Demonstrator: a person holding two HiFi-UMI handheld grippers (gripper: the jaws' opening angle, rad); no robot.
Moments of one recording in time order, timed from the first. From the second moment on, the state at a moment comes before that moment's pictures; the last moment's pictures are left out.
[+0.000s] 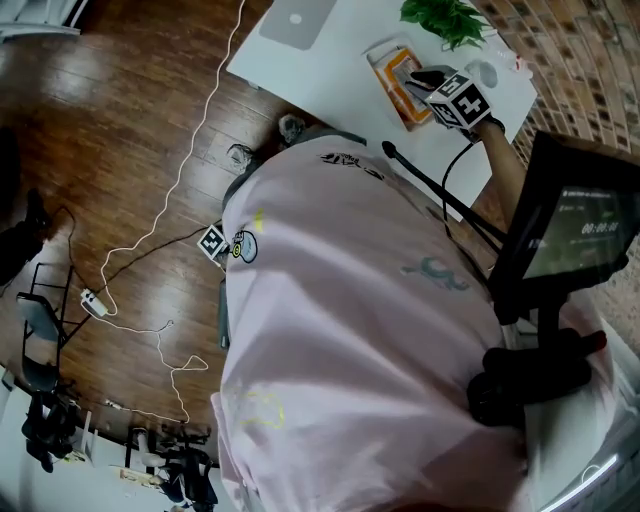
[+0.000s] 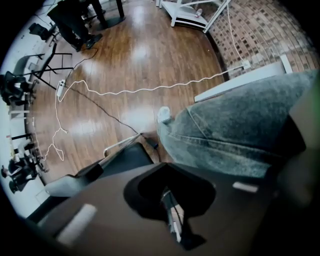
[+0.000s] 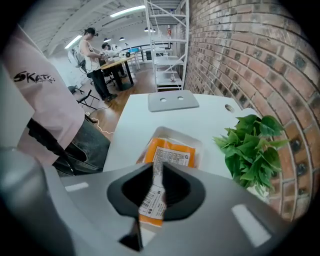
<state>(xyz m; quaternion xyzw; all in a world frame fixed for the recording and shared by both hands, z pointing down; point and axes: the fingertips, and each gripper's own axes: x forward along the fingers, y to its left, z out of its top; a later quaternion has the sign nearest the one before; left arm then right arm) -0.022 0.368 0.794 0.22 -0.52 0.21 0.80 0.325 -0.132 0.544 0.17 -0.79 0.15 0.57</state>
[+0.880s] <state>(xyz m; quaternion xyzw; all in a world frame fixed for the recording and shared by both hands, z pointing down) -0.015 0.368 0.793 0.21 -0.52 0.17 0.81 0.314 -0.138 0.552 0.16 -0.78 0.16 0.58</state>
